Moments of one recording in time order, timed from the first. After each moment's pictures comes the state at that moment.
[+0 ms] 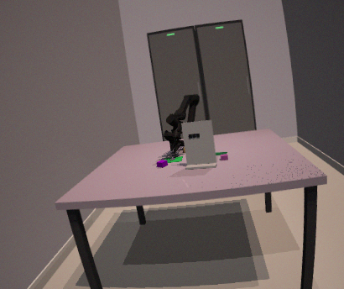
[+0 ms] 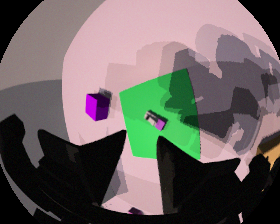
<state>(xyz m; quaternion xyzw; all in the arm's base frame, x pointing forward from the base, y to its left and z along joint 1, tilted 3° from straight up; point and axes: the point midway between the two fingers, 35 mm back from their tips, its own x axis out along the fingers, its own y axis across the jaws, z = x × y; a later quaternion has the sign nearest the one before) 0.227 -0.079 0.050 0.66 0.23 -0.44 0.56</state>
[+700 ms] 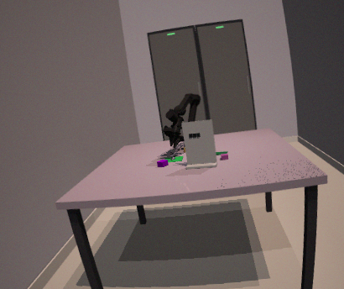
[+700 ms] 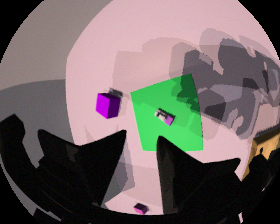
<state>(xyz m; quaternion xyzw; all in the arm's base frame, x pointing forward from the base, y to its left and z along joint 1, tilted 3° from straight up) 0.230 -0.079 0.078 0.66 0.23 -0.44 0.56</state>
